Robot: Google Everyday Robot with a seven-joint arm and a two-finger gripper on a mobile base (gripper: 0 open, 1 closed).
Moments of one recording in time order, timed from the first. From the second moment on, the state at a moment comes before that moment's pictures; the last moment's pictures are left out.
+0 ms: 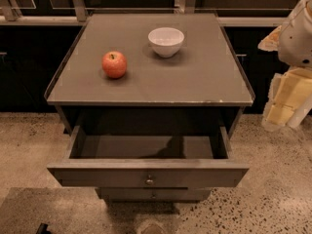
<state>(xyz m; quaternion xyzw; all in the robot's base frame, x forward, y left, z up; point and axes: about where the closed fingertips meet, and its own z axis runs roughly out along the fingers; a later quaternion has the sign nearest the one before) 0.438 -0.217 0.976 -0.60 0.78 -0.03 0.16</state>
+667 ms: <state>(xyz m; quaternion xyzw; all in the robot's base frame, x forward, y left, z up) 0.433 -0.219 0.968 -0.60 0.78 -0.02 0.18</state>
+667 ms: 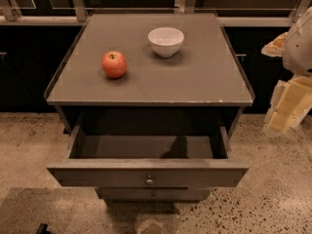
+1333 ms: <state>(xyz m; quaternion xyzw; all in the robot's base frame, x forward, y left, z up) 0.394 -0.201 0.893 -0.54 0.80 0.07 0.25</state>
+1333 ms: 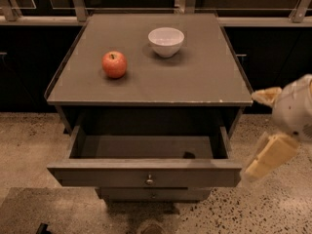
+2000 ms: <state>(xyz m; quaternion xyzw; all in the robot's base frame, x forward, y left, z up) 0.363 -0.164 0.705 -0.43 0.84 0.22 0.24</state>
